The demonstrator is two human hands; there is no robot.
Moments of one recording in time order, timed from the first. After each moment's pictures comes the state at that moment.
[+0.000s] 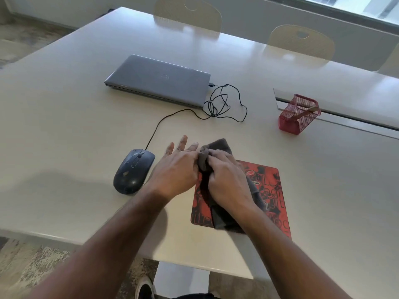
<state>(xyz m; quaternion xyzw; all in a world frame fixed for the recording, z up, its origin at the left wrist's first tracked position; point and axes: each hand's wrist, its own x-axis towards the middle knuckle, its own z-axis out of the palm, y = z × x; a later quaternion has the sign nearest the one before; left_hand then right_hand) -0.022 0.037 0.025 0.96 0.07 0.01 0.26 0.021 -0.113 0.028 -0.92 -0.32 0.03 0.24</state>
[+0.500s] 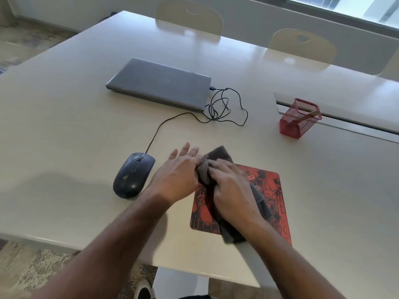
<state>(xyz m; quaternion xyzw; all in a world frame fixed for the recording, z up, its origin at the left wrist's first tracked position) -0.021 0.035 0.025 0.96 0.07 -0.01 0.28 0.013 -0.130 0.026 -0.91 -0.35 0.02 0.22</state>
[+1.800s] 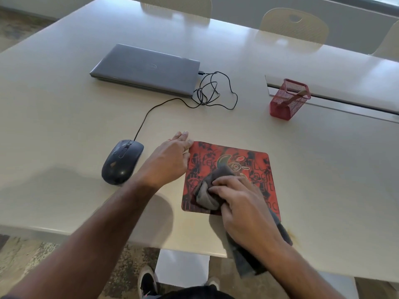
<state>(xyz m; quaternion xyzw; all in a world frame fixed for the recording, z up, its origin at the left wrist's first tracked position) -0.021 0.034 0.023 0.94 0.07 0.01 0.32 -0.040 -0.198 0.038 -0.92 -0.33 0.03 0.22</state>
